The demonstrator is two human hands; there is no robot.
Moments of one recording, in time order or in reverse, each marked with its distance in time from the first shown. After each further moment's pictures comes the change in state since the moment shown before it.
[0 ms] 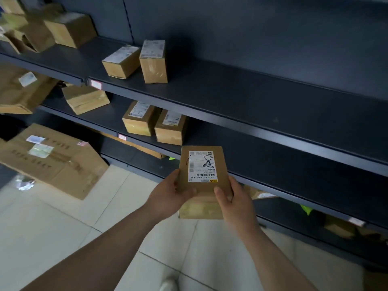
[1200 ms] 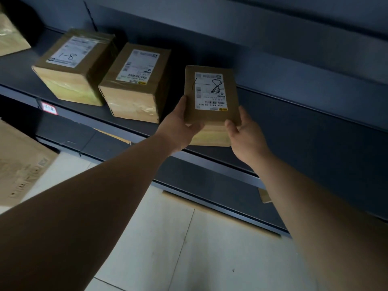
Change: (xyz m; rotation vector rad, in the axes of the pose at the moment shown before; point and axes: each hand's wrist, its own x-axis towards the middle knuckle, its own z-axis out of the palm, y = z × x) left_hand 0.341 -0.073 0.065 0.060 0.076 0.168; right_hand 0.303 0.127 0.086 -0.157 0.040 -0.080
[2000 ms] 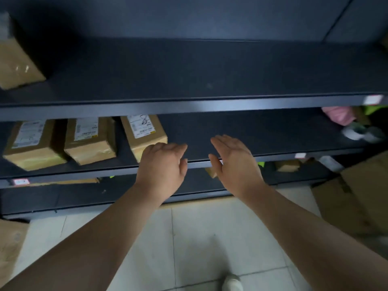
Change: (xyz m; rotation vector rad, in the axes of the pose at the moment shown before) left_hand -0.204 0.158 -0.010 0.804 -0.031 0.799; right_hand -0.247 -0.075 -0.171 -0.540 0.355 -0.059
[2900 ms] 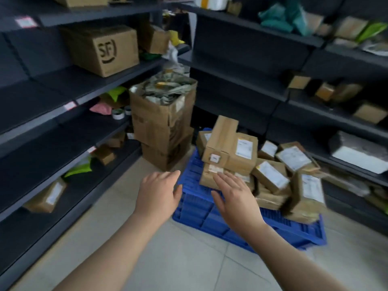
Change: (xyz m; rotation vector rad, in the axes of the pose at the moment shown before) left_hand -0.267 0.559 -0.139 -0.272 -0.213 0.822; right_hand -0.609 0.071 -0.395 -0.296 0.205 0.935
